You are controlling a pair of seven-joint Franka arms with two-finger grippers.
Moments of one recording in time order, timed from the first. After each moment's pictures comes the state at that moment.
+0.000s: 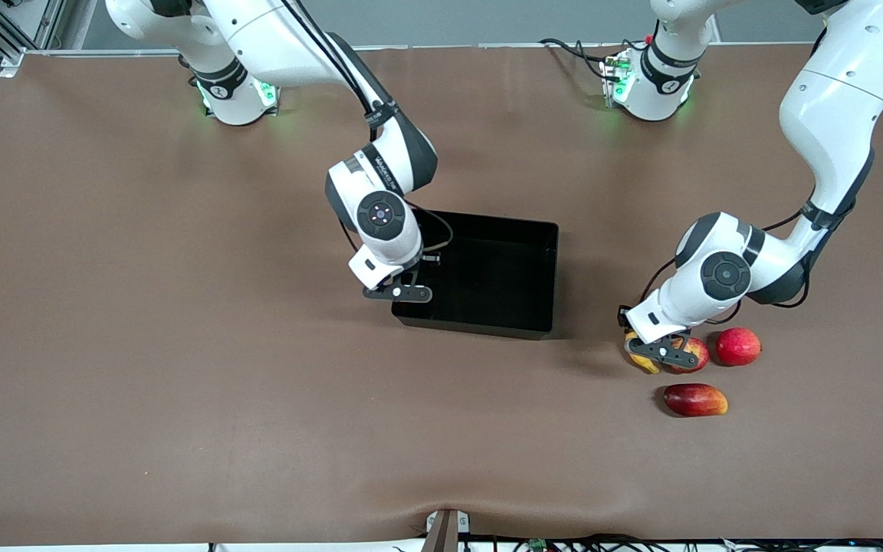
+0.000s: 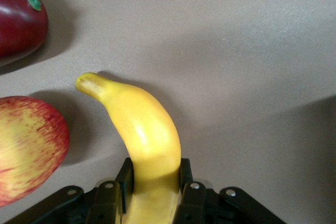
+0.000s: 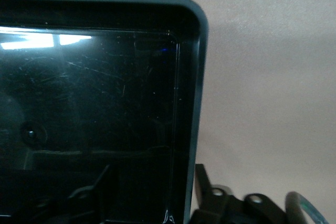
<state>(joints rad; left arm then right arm) 0.40 0.69 -0.65 -1.88 0.57 2.39 -0.26 0.85 0.67 -0.18 -1.59 0.27 2.15 0.62</state>
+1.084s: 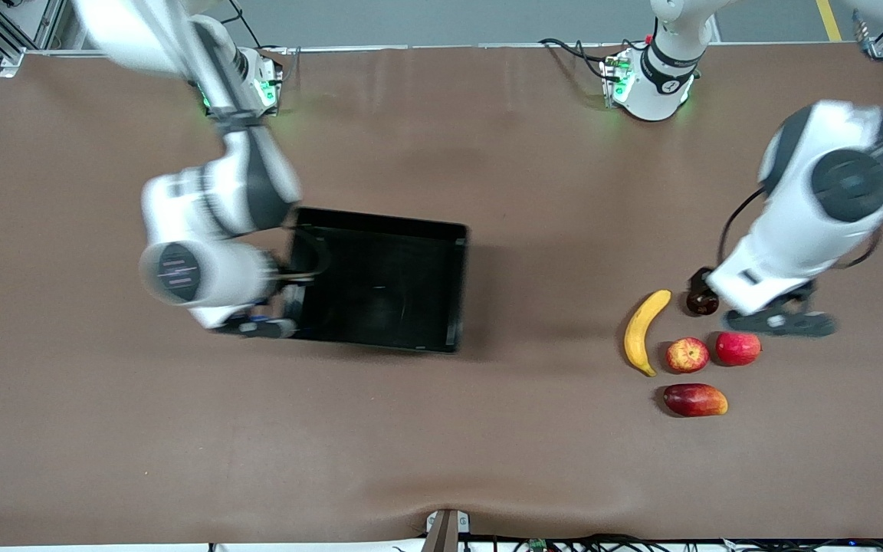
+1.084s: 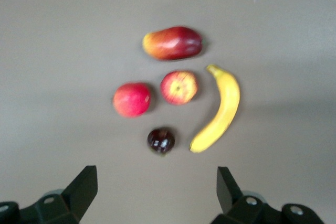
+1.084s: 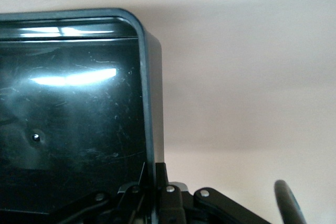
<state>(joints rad) 0.43 0.31 -0.71 -1.53 0.40 1.69 -0.25 0.47 0.46 -0.27 -1.54 0.27 1.66 0.22</state>
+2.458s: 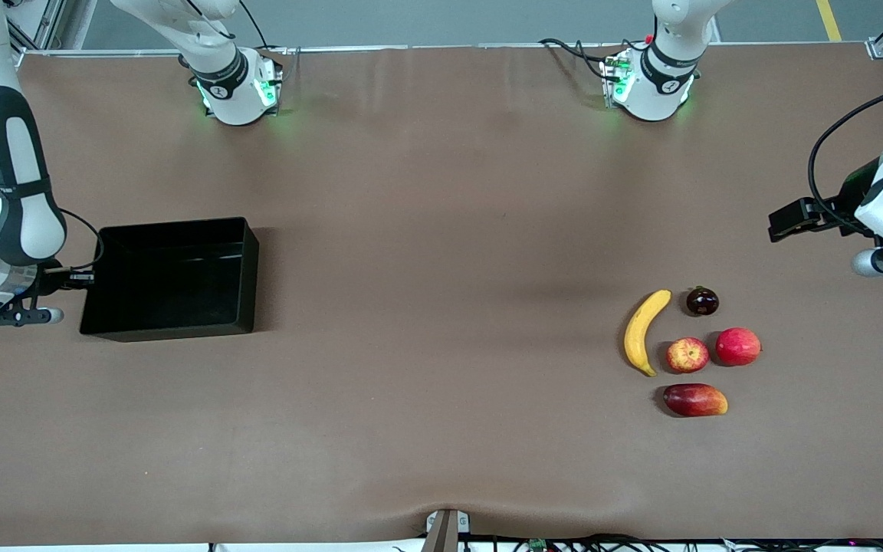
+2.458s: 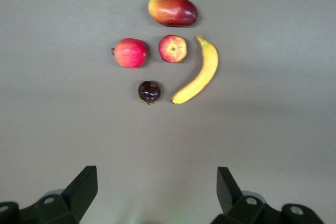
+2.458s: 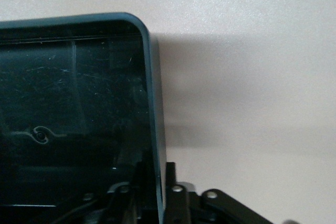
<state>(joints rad) 0.51 0.23 -0.71 -1.36 0.15 1.44 -0.24 -0.12 0.44 -0.27 -1.93 0.14 2.13 -0.50</state>
